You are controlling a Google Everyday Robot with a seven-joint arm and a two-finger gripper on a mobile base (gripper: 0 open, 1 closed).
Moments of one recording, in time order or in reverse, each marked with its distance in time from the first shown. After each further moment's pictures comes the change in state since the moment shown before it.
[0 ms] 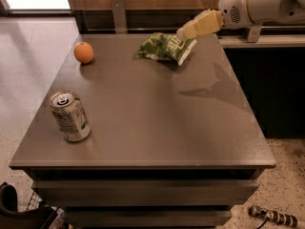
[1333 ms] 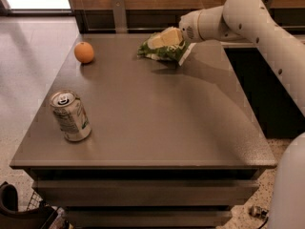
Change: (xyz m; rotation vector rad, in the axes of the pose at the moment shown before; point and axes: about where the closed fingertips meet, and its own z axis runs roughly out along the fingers) arm 0.029 -0.013 0.159 -0.115 -0.071 0.085
